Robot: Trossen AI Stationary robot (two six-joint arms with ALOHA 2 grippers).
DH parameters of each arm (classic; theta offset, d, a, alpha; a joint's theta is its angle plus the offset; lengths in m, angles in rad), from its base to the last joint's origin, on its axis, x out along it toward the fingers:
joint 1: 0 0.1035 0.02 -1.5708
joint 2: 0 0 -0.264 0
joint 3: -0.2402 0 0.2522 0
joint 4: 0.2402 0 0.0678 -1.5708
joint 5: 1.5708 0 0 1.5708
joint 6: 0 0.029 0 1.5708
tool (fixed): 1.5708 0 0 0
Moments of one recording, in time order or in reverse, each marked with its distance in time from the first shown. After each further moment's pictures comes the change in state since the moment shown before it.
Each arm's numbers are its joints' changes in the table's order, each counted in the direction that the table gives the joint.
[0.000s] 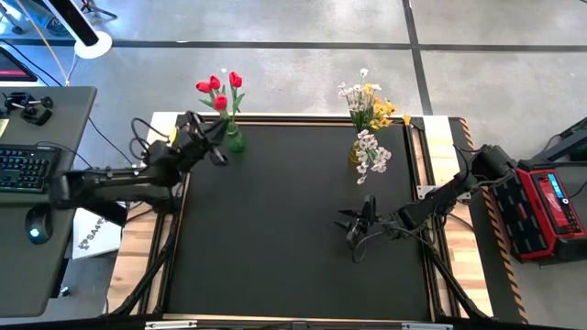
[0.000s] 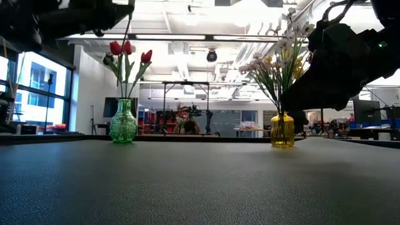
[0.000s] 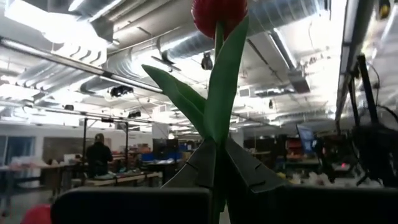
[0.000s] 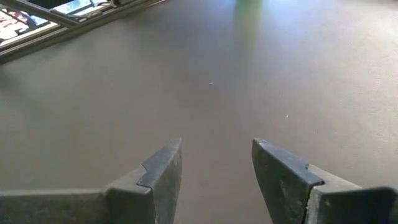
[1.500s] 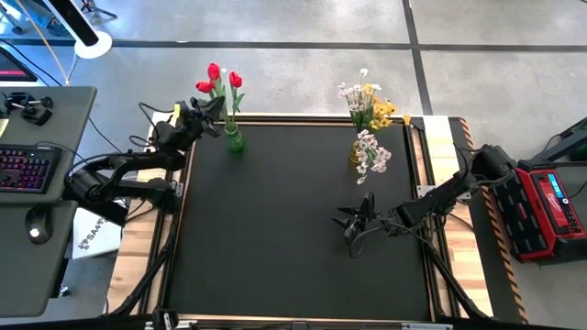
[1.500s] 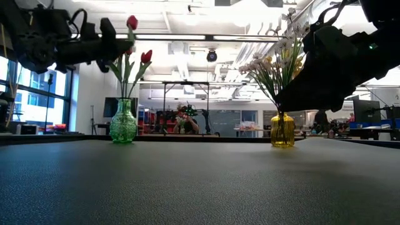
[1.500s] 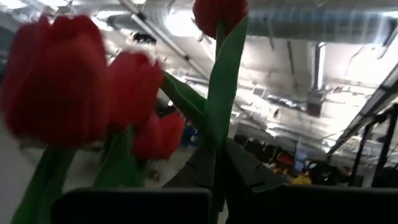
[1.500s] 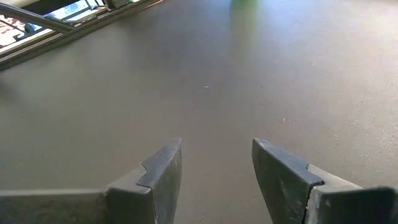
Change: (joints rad) left arm 0.511 0.333 -0.001 -0.226 0.338 -0.624; right arm -0.041 0.000 0.000 -0.014 -0.034 0.003
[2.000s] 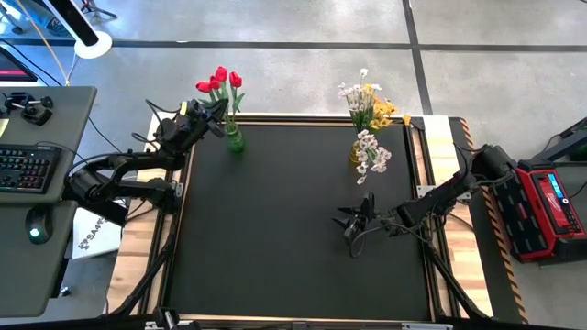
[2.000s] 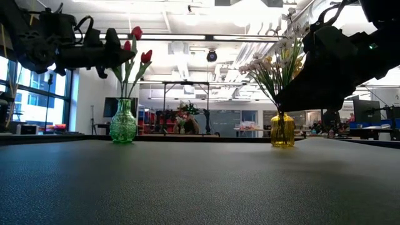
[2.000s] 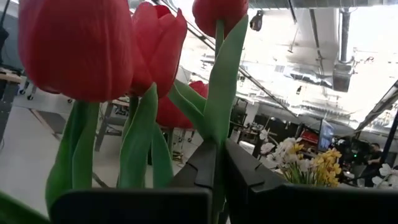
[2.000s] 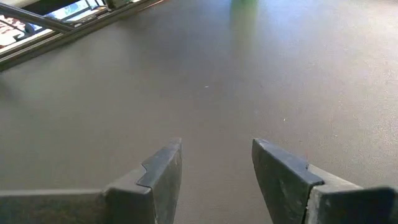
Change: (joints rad) left arm 0.000 0.000 0.000 0.121 -0.031 0.110; right arm 0.000 0.000 0.000 0.000 0.000 0.000
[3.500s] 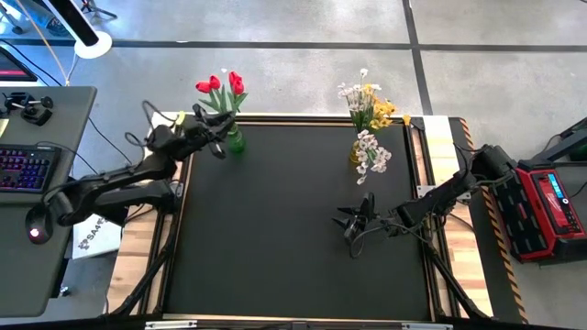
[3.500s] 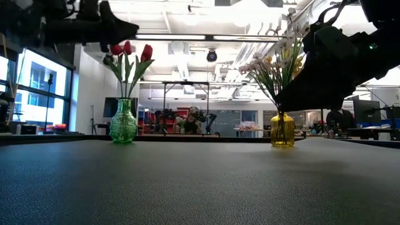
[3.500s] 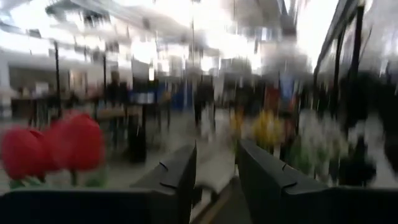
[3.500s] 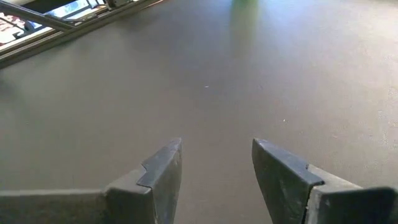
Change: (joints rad) left arm -0.292 -0.387 -0.071 0.505 -0.041 0.331; right arm 0.000 0.000 0.000 0.000 0.000 -0.011
